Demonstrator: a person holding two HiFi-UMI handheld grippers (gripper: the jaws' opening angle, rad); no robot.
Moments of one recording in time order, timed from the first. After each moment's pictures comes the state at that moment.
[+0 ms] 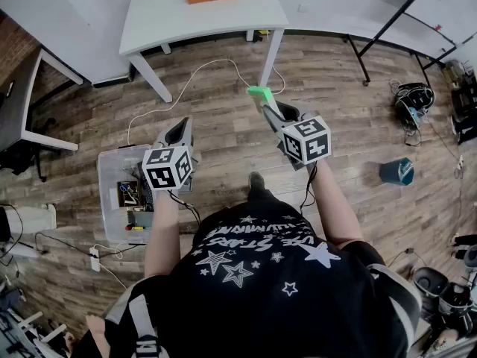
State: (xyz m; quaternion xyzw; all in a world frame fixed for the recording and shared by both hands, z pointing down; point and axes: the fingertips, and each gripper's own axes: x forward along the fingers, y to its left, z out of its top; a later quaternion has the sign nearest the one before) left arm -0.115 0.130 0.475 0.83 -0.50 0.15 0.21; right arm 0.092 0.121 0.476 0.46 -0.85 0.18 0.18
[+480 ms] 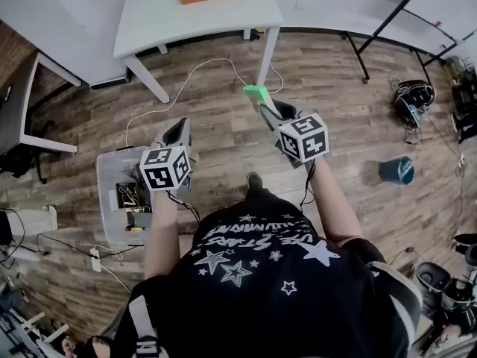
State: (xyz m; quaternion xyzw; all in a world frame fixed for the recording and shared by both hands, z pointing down) left arm -0.098 0.122 0.476 0.82 -0.50 0.15 0.21; right arm 0.106 0.110 0.478 0.45 -0.86 0.17 0.19
